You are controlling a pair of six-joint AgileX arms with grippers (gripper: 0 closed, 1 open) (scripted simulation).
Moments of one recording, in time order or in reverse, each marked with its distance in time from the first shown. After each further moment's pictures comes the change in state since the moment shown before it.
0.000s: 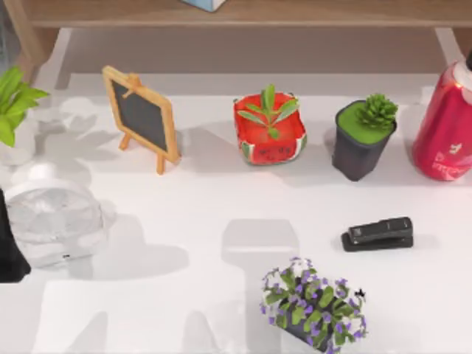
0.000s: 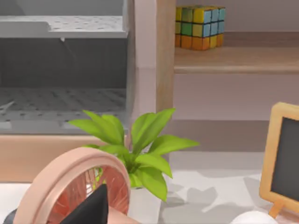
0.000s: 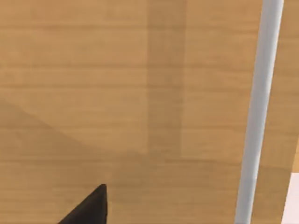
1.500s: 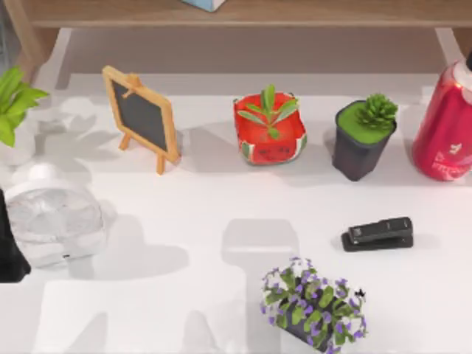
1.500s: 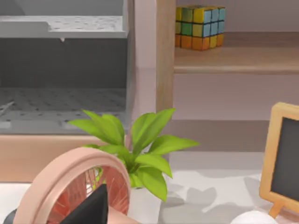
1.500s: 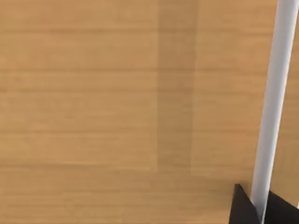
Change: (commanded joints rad) left arm 0.000 0.000 0.000 0.000 0.000 0.000; right arm 0.003 0.001 0.004 -0.003 0.003 0.000
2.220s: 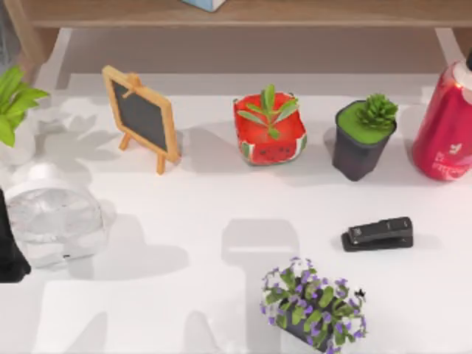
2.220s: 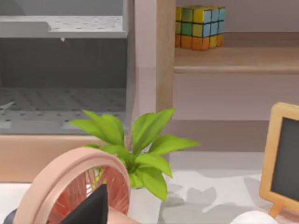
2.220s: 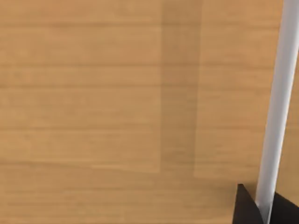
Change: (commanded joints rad) left arm 0.000 0.000 0.000 0.000 0.000 0.000; right arm 0.115 0.085 0.219 -0.143 0.119 0.000
